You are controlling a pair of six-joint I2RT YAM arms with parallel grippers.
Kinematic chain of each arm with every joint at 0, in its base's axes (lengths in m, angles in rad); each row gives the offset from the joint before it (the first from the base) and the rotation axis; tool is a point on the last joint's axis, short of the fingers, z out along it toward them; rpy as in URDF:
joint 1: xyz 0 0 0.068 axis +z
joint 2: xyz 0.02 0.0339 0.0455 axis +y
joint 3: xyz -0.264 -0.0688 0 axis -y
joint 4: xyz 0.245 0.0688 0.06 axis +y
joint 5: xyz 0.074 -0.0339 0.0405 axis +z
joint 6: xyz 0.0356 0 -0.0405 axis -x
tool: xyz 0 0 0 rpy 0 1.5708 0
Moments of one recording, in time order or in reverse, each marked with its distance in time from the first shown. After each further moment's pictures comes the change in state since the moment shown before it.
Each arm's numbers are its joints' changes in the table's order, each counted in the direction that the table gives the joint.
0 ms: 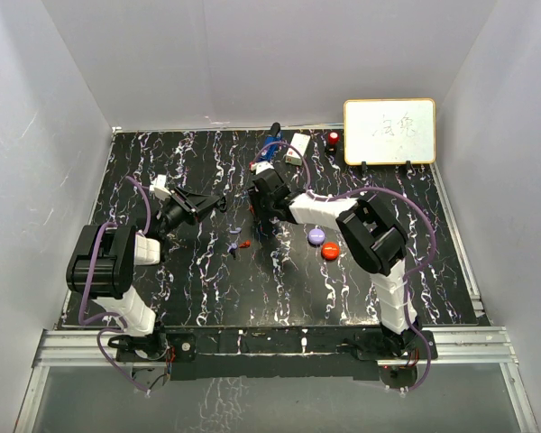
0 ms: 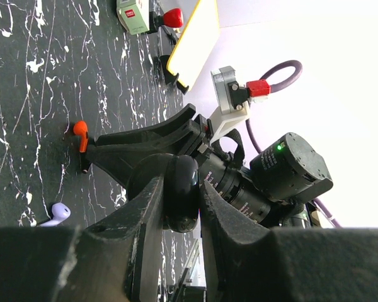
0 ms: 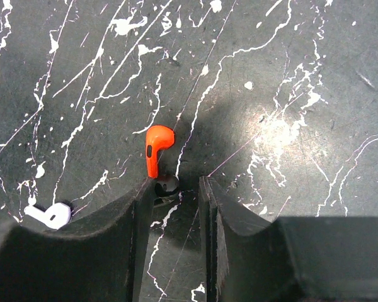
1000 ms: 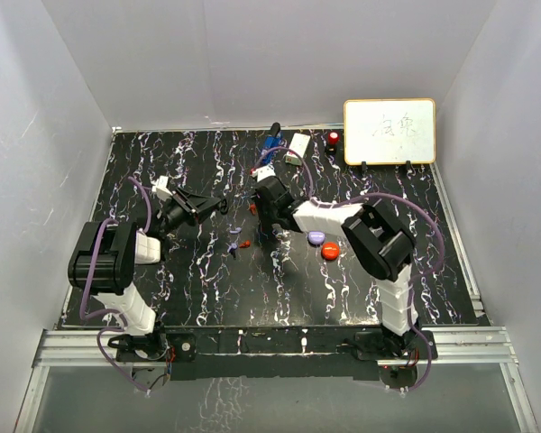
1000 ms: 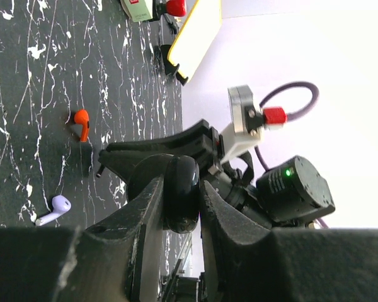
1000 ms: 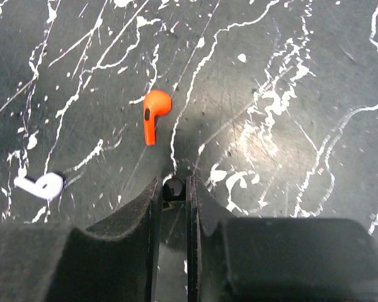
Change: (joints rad) left arm 0.007 0.028 0.003 -0.008 -0.040 0.025; right arm 0.027 -0.054 -0.085 -0.047 -0.064 0.032
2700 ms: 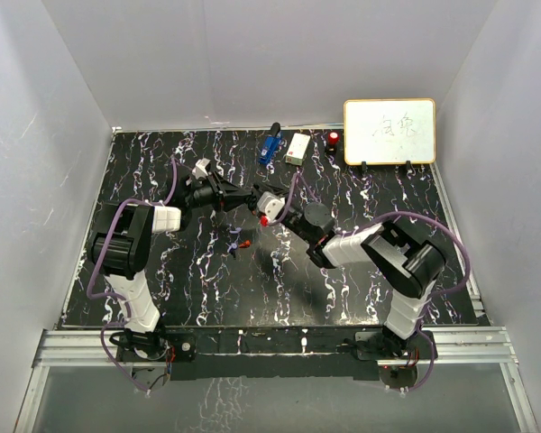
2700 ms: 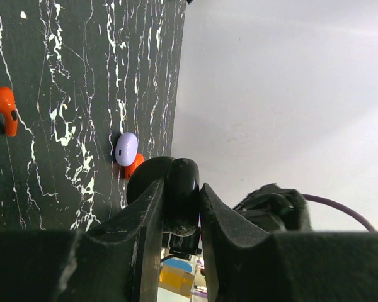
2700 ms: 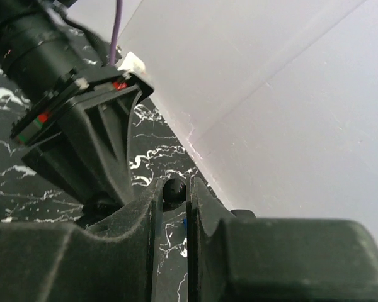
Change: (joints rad) left arm -0.176 0.166 0.407 0.462 -0.161 0.000; right arm -0.003 -0.264 -0.587 -1.327 0.307 0.940
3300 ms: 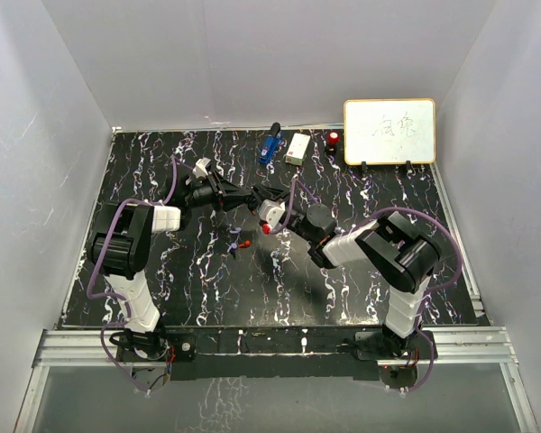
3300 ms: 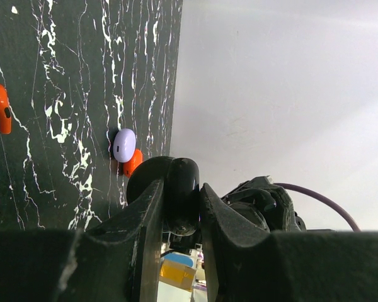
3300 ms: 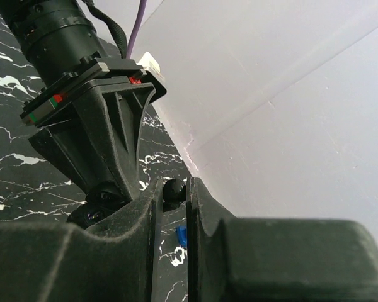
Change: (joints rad) left arm 0.000 0.000 0.006 -0.003 -0.024 -0.005; right arm -0.026 0.063 -0.016 -0.073 0.117 0.097
